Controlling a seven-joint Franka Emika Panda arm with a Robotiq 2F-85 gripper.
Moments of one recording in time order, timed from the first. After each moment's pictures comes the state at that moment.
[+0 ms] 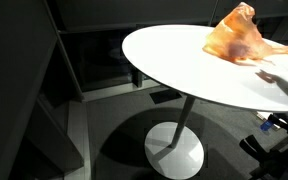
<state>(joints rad) -0.17 -0.23 -0.06 -2.31 -0.27 2.13 0.33</state>
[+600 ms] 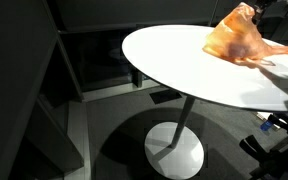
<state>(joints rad) -0.18 -0.04 -0.10 -2.30 -0.23 2.36 0.40</state>
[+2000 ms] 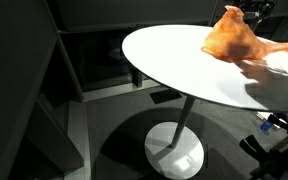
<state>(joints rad) -0.12 0.16 -0.10 -2.17 -0.05 2.44 0.41</state>
